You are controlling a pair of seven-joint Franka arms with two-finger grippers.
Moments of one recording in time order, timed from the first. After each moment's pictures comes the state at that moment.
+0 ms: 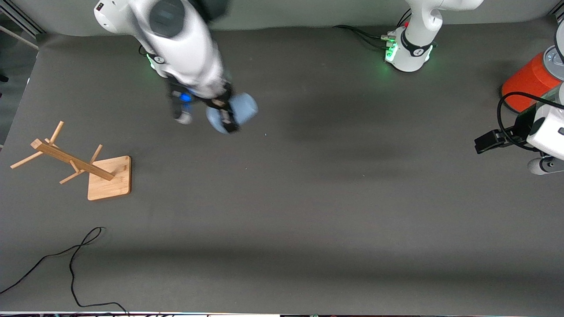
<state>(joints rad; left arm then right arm) -0.24 0.16 0.19 -1.44 0.01 1.54 -0.21 0.92 0.34 -0.28 -1.42 0.14 1.71 2.01</state>
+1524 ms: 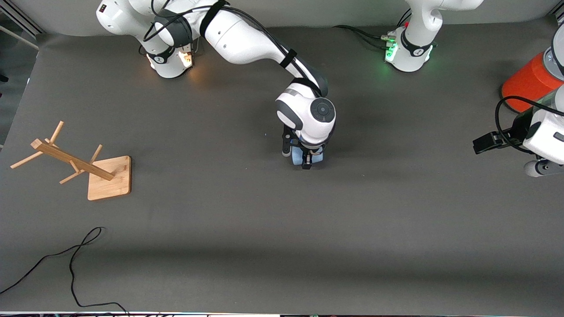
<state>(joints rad) -0.23 0.17 0.19 -1.46 0.01 1.54 -0.21 1.03 1.06 -0.20 -1.04 0.11 1.98 2.53</state>
